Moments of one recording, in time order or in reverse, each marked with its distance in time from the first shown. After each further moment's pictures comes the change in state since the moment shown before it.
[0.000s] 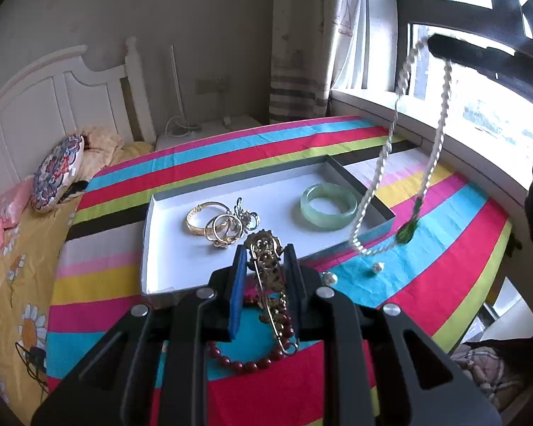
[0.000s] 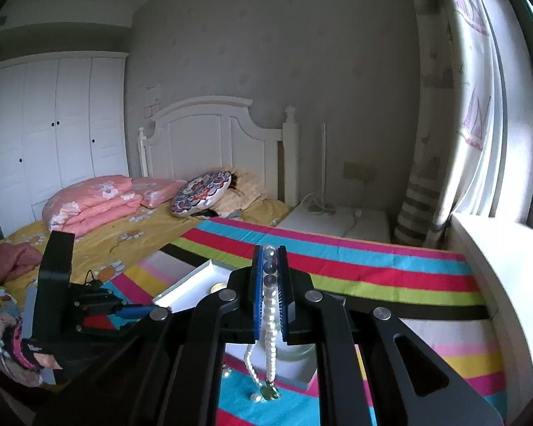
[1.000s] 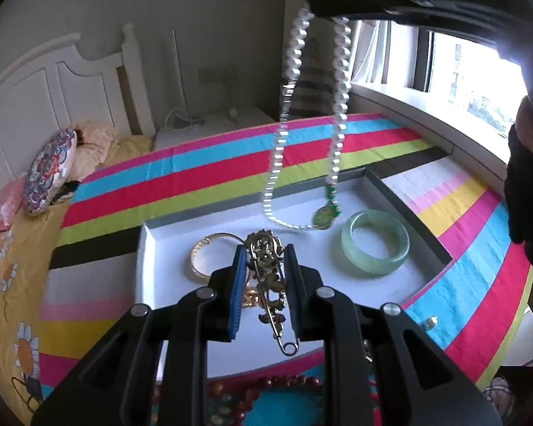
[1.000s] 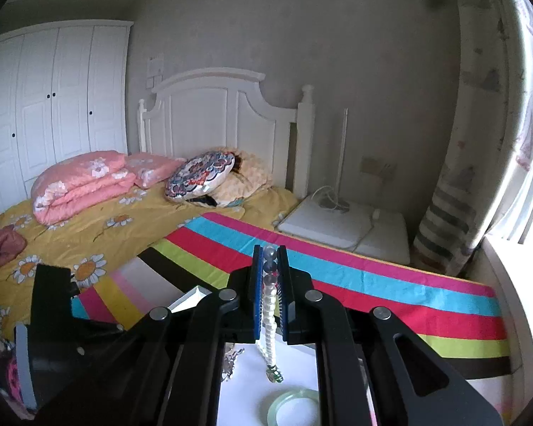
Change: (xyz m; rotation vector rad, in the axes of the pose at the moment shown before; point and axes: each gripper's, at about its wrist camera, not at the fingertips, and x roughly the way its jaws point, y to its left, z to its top) left arm 0.086 0.032 0.043 -0.019 0.053 0.001; right arm 0.150 0.022 0.043 -0.069 0.100 0.015
